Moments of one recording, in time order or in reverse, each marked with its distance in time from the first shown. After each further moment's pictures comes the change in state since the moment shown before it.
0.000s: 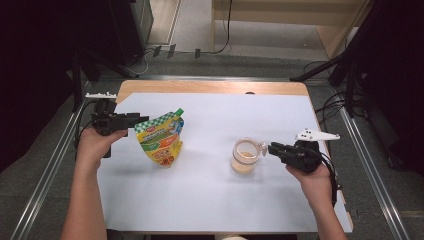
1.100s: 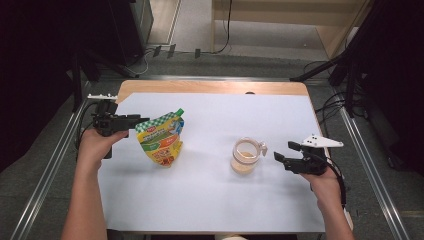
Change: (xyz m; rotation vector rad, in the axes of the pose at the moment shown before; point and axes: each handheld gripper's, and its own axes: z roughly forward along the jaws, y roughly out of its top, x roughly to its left) left arm 0.006 -0.004 0.005 0.022 -0.002 -0.016; right arm -0.036 -0.033 0.006 -0.007 -0.104 -0.047
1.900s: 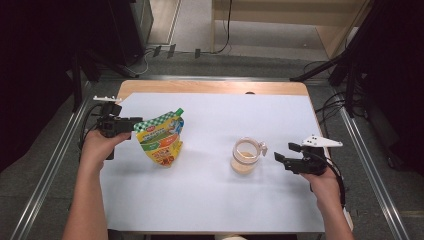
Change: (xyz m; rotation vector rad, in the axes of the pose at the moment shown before) left arm 0.005 -0.005 0.011 0.039 0.012 -0.009; right arm -0.005 -0.005 0.004 0.020 -0.005 0.035
